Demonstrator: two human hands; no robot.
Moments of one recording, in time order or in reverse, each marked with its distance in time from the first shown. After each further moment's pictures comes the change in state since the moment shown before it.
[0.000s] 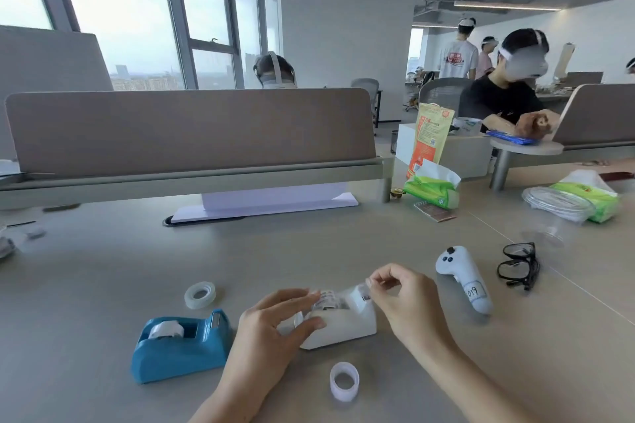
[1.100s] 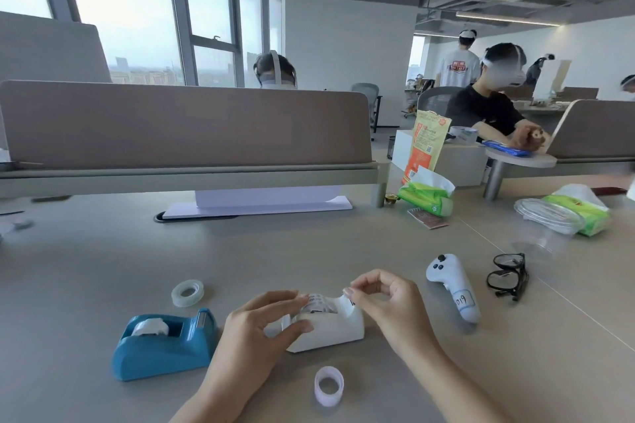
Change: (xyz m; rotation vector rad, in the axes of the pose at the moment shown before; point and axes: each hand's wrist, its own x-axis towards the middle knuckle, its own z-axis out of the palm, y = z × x) left_hand 0.001 -0.003 0.000 0.023 -0.015 0.008; right_hand 0.000 -0.003 -0.004 0.253 -0.162 0.154
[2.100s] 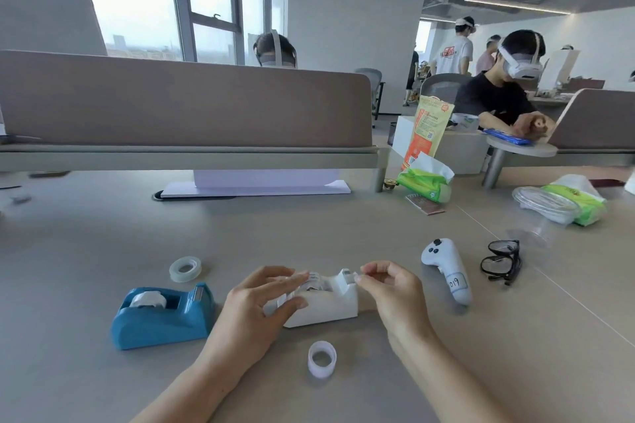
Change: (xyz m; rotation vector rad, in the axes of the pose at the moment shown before) left_hand -0.004 0.000 0.004 -0.004 -0.025 0.030; right_hand -0.003 0.013 0.007 0.324 0.155 0.197
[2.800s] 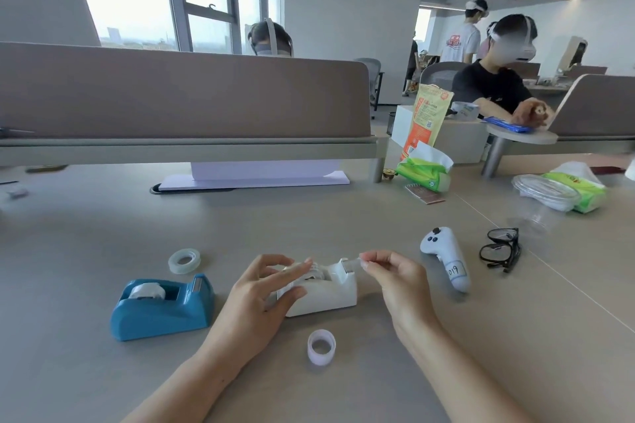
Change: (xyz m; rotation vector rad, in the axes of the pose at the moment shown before) left_hand 0.000 -0.006 0.004 0.093 -0.041 0.093; right_hand 0.002 0.000 -0.008 0.016 -0.006 -0.005
